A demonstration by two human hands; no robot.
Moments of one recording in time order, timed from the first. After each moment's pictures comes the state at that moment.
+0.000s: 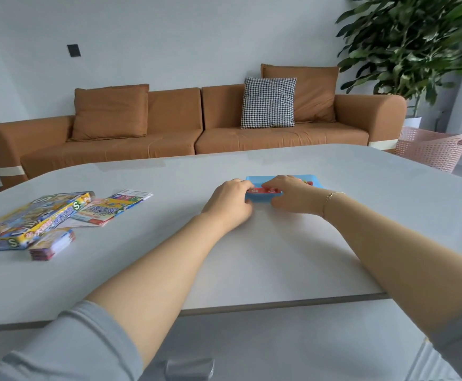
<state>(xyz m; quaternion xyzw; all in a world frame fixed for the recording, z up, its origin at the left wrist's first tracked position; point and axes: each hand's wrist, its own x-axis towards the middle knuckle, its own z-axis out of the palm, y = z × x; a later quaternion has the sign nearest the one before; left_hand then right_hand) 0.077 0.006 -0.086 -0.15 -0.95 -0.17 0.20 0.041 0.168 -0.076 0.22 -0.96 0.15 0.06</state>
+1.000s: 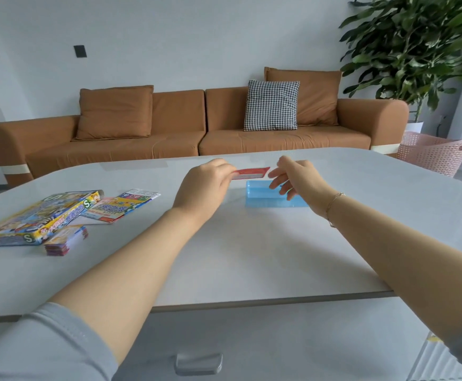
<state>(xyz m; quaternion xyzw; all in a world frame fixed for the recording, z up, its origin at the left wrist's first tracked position) 0.091 -0.044 -0.062 -0.23 -0.86 -0.13 0.43 0.062 0.156 -0.055 0.09 -0.79 0.60 0.04</state>
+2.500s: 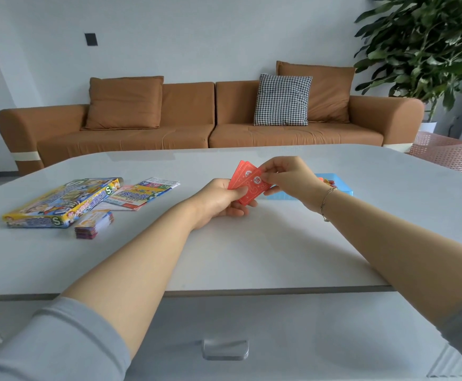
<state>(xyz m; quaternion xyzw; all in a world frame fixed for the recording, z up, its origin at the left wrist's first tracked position) 0.109 -0.069 -0.079 -0.08 -0.78 -0.63 -0.04 0.066 0.099 -0.065 0.20 -0.80 0.56 0.06</state>
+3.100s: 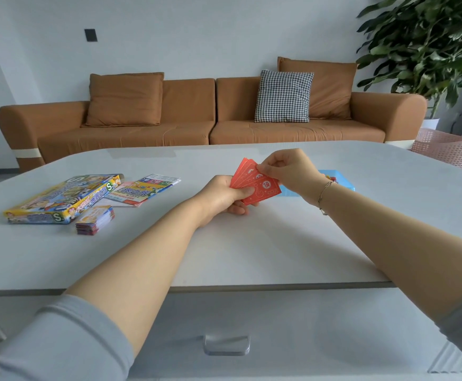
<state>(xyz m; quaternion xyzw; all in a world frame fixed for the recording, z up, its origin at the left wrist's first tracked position) 0.108 -0.066 -0.082 -0.08 -0.79 -0.61 -0.01 0.067 0.096 -0.061 0.19 -0.82 0.52 0.11</state>
